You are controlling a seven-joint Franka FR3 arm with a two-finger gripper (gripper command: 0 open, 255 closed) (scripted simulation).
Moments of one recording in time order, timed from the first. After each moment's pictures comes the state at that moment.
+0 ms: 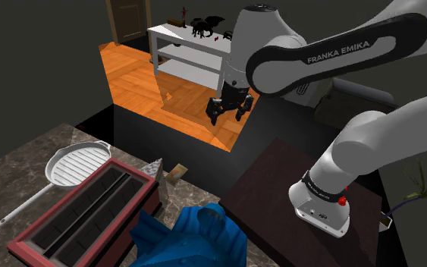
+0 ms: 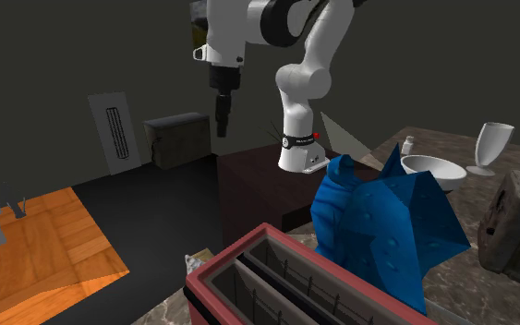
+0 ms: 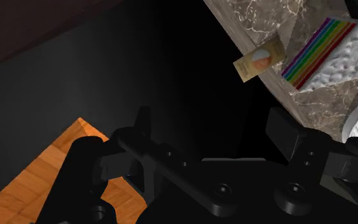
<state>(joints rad) -0.11 -0.56 0.47 -2.68 0.22 2.23 0.67</state>
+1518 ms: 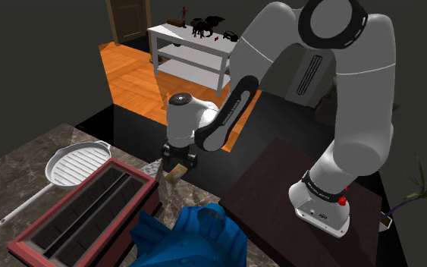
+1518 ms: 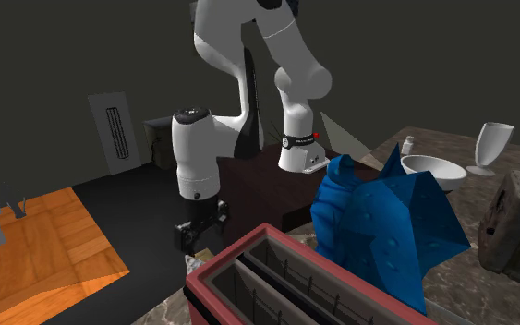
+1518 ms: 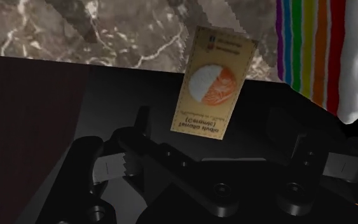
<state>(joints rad) -0.05 0.56 0.45 -2.24 -0.58 2.70 2.10</state>
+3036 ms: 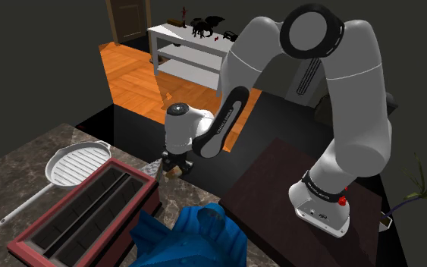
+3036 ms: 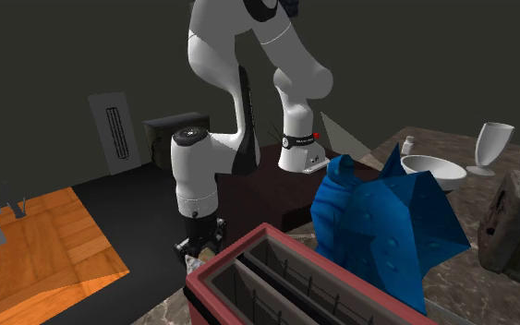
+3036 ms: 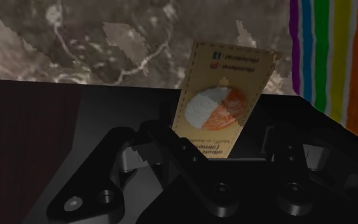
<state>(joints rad) 0.01 0.67 0.37 -2.17 -0.64 2.74 2.16</state>
